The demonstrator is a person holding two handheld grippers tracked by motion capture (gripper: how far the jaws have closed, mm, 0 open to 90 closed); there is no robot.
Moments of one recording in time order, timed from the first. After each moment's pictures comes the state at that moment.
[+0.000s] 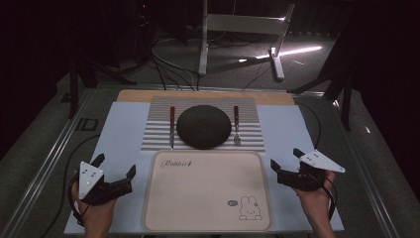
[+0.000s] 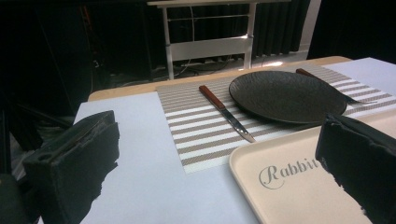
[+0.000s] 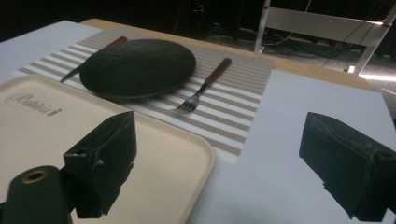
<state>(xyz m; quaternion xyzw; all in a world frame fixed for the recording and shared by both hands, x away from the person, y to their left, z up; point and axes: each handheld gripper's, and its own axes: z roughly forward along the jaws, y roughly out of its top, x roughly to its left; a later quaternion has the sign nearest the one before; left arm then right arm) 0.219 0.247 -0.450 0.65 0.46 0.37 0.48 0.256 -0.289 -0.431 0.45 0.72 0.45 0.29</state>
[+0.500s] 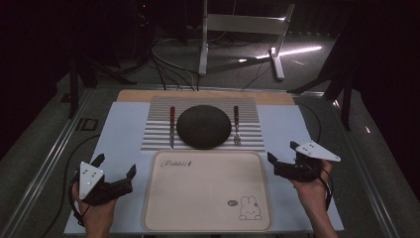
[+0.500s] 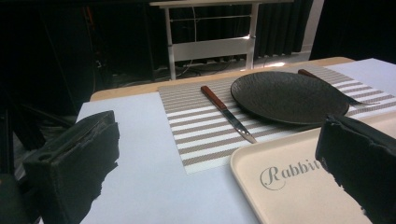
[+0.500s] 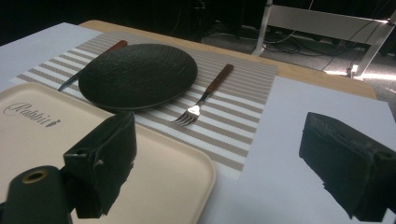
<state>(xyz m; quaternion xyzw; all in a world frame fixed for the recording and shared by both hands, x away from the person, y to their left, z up) 0.218 0.245 -0.450 0.65 0.47 0.37 0.48 0.276 -0.279 -0.417 0.45 0.72 0.44 0.28</state>
